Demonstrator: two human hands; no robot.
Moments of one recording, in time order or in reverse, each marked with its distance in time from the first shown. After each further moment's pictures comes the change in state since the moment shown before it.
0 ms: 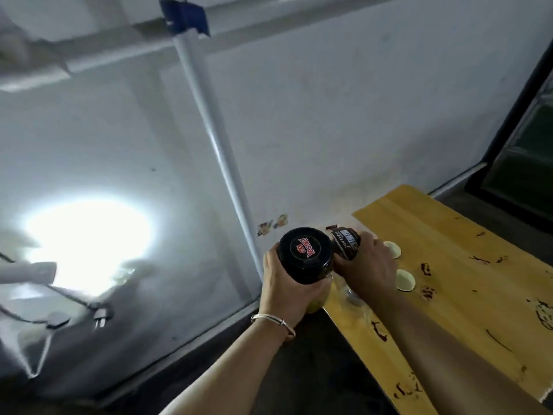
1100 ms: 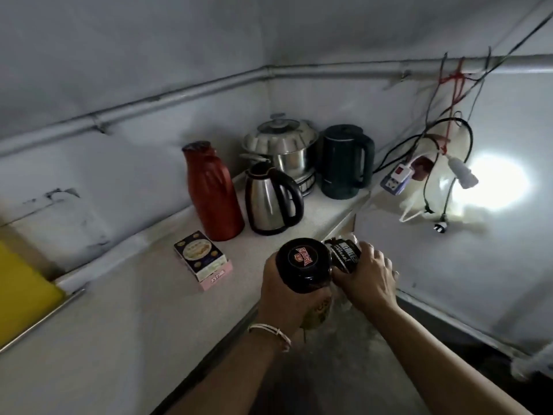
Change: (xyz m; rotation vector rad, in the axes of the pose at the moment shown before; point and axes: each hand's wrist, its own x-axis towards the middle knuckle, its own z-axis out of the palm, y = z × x) left_hand -0.483 0.057 -0.270 0.131 1.150 -0.381; right_hand -0.480 -0.167 0.028 0.083 -0.669 -1.056
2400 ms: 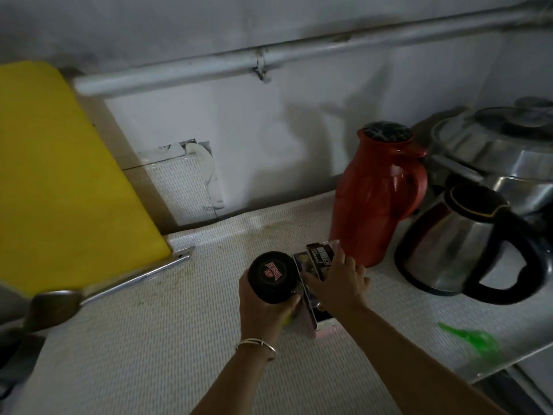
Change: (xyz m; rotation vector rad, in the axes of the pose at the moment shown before) left_hand 0.135 -0.202 -0.226 0.051 0.705 -0.365; right_hand 0.085 -0.257 0.289 -0.192 -0.475 -0.414
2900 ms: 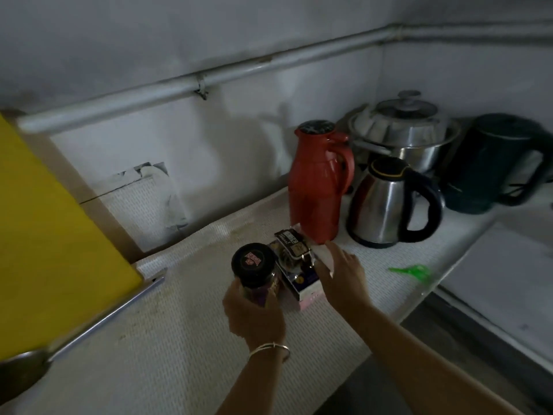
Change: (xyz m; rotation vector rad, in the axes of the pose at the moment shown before) left_hand -0.046 0.010 -0.016 0.170 0.158 0.014; right_hand -0.084 0.022 -0.015 0.257 0.274 0.006
